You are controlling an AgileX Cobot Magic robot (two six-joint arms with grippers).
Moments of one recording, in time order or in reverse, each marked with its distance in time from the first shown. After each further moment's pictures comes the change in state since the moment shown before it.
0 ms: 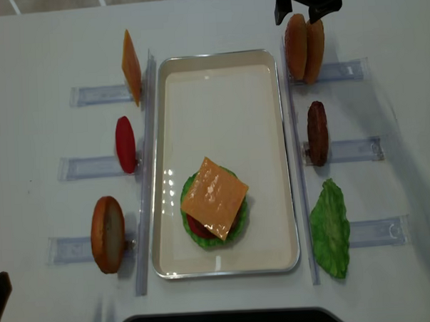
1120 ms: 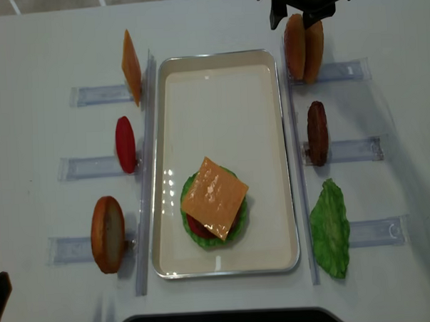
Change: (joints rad) left arm 0.000 0.000 0.000 0.000 0.000 0.000; right arm 0.010 0.017 0.000 0.028 -0.013 -0.005
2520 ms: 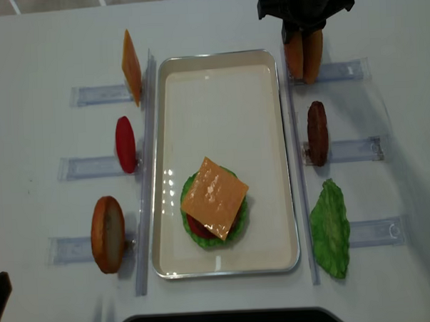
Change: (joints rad) left arm 0.000 0.000 0.000 0.000 0.000 0.000; right arm 0.002 0.045 0.000 -0.060 0.011 0.000
